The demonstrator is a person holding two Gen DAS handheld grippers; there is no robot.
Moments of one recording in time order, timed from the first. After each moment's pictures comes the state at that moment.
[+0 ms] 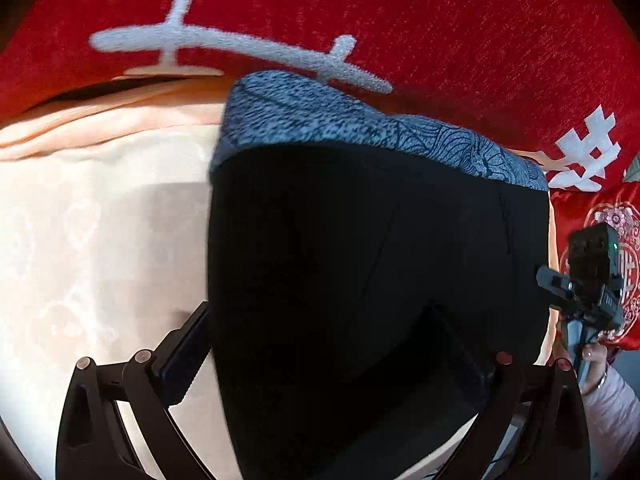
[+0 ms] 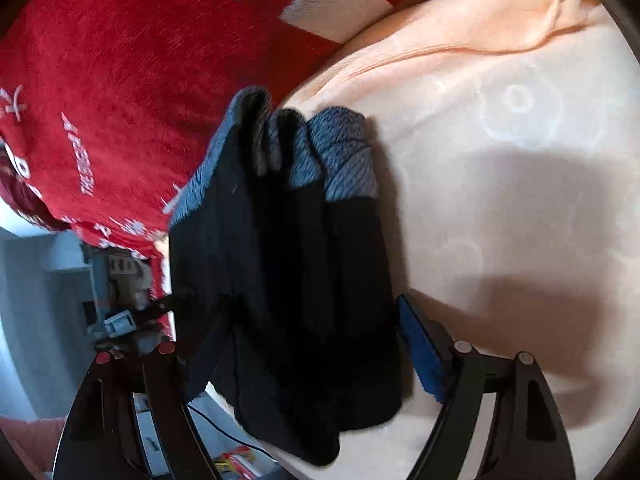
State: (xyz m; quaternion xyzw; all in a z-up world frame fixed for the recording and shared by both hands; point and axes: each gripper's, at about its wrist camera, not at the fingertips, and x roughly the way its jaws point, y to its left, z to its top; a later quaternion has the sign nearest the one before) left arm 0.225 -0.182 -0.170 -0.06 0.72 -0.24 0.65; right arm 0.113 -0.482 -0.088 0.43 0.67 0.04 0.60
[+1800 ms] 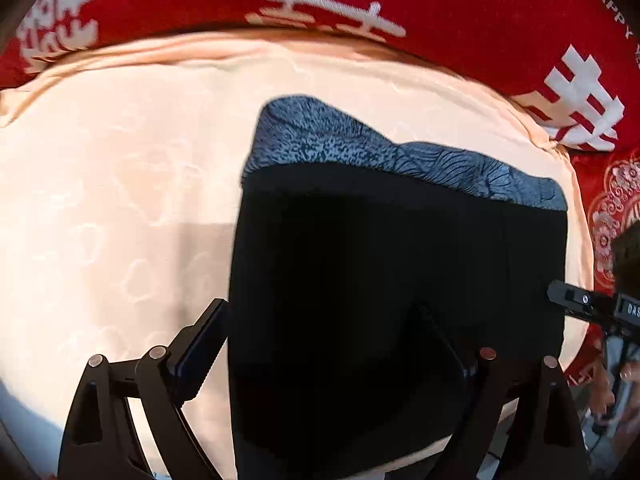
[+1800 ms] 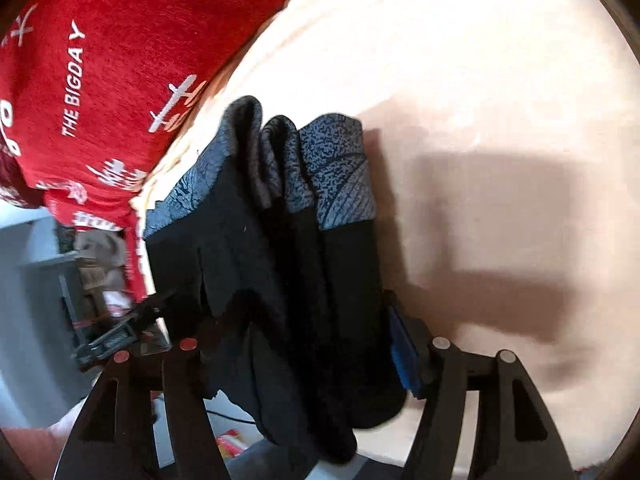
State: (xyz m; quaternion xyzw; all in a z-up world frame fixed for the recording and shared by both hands) left arm 0.110 -0.114 -0.119 -0.01 0.69 -0.15 0.71; right arm 0.053 -0.399 -0.004 0.38 0.73 -0.01 0.57
